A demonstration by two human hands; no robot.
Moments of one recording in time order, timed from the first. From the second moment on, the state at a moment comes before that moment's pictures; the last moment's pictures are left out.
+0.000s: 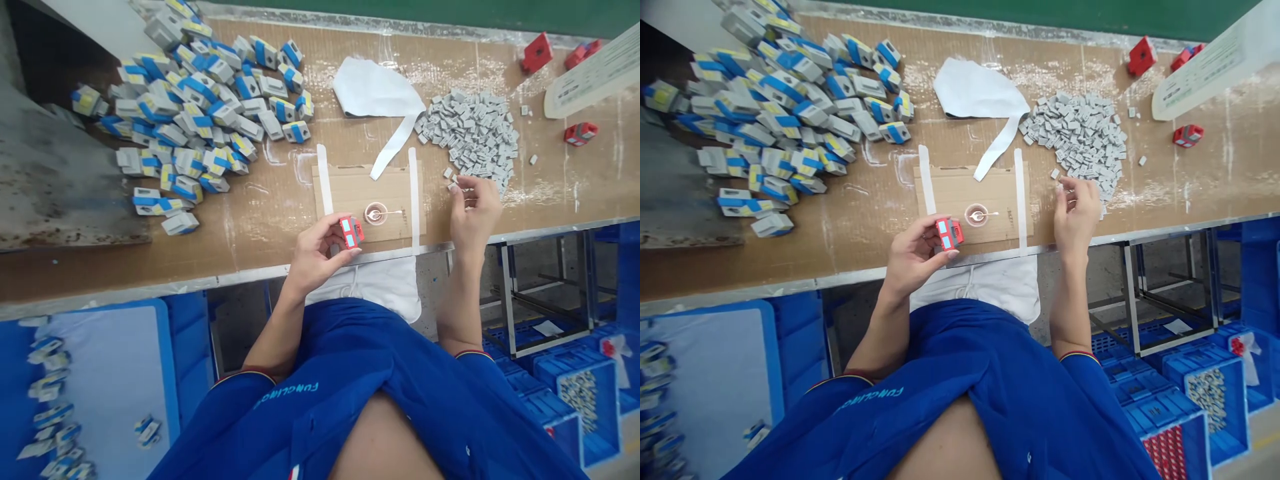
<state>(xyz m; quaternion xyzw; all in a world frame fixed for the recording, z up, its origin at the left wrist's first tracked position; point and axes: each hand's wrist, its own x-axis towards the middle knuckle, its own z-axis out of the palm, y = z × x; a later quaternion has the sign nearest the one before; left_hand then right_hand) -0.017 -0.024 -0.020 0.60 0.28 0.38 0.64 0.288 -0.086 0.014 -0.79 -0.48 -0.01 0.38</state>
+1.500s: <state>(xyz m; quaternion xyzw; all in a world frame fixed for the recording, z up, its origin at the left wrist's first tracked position) -0.018 -0.023 -0.021 0.71 0.24 0.39 0.53 0.164 -0.108 0.032 -0.65 -0.39 0.41 0.51</state>
